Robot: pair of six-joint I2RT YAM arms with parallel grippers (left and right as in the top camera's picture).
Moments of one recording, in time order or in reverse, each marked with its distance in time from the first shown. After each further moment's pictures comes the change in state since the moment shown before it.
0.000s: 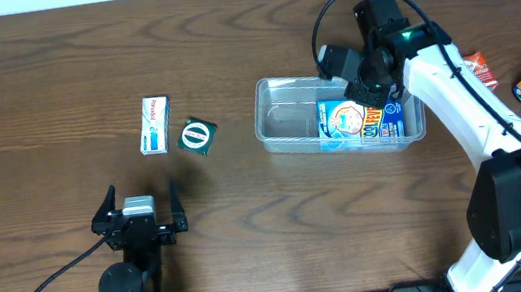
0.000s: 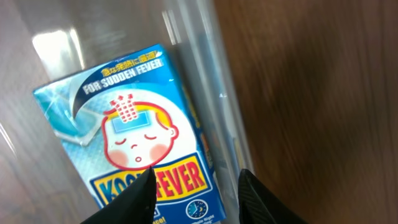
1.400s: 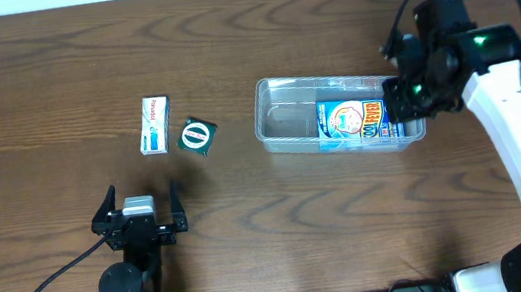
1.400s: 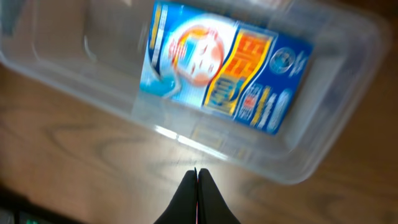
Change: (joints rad) left arm 0.000 0.000 0.000 0.000 0.000 0.000; right arm -0.120 -0.245 -0.038 -0.353 -0.170 0.851
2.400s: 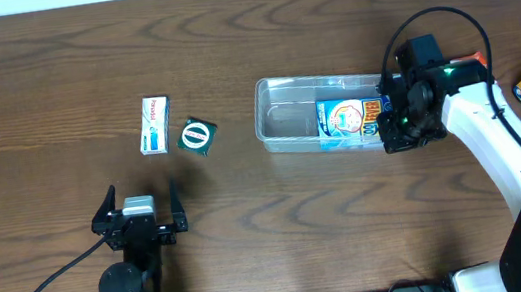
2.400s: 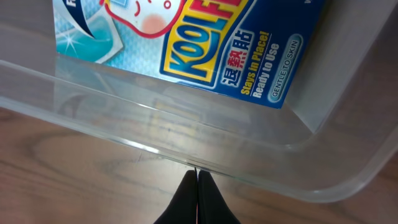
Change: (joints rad) left arm 0.000 0.000 0.000 0.000 0.000 0.000; right arm 0.022 0.008 -0.261 0.187 0.118 0.035
